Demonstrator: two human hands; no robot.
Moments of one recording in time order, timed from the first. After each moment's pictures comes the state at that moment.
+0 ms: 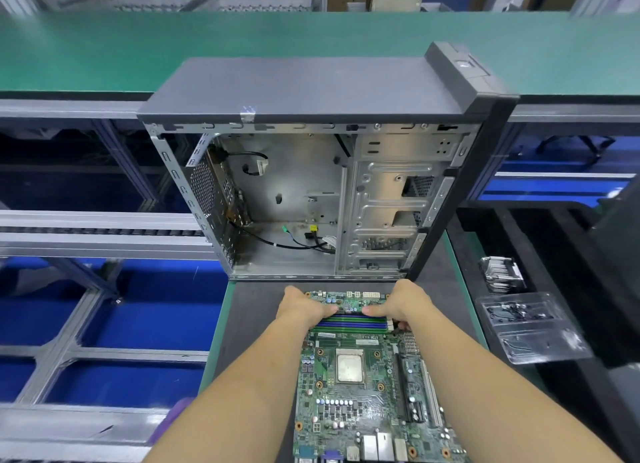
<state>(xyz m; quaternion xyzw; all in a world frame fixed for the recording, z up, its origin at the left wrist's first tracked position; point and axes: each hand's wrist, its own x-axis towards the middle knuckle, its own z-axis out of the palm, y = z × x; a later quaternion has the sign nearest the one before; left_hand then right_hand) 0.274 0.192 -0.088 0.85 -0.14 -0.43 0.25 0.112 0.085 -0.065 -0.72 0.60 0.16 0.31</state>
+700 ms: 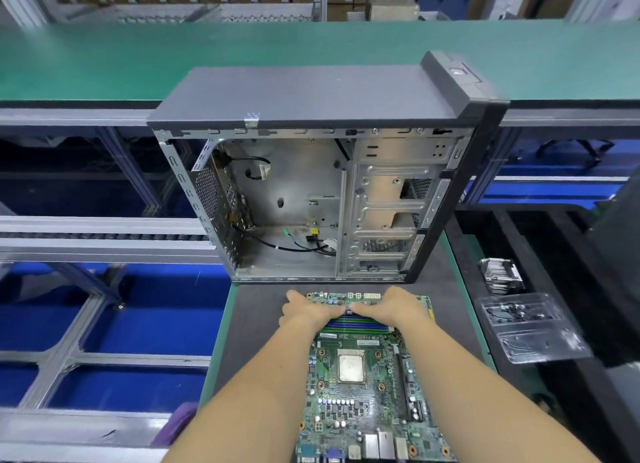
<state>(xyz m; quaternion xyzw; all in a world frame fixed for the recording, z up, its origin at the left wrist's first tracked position) 0.262 0.200 -0.078 0.86 -0.14 -0.42 0.26 0.118 0.105 -0.066 -0.73 0.58 0.16 0.32</state>
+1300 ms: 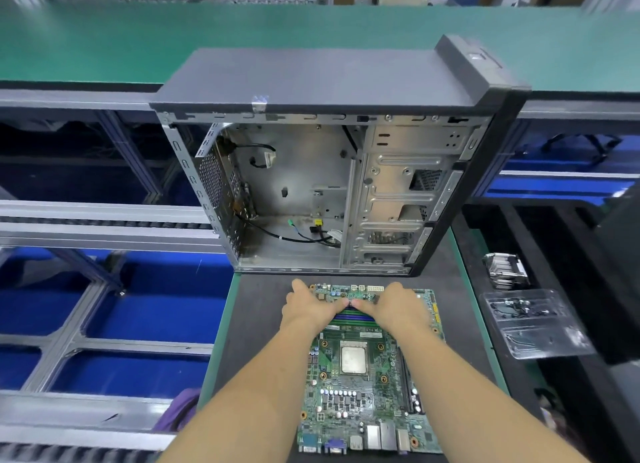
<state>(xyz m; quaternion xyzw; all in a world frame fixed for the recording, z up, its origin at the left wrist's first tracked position) 0.260 0.212 -0.088 0.87 -0.22 -0.37 0.24 0.122 0.130 -0.067 -0.71 0.65 0.12 0.25</state>
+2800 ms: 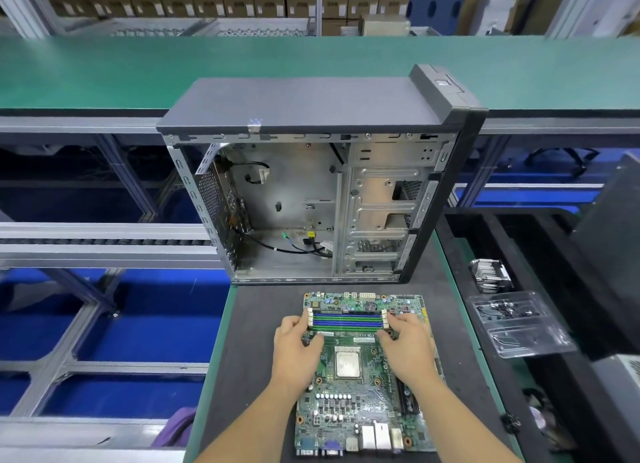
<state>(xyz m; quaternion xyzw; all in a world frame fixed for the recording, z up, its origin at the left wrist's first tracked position) 0.241 0.274 -0.128 0.79 -0.35 -0.29 0.41 0.063 0.167 -0.107 -0.74 0.60 -0.10 0.29</state>
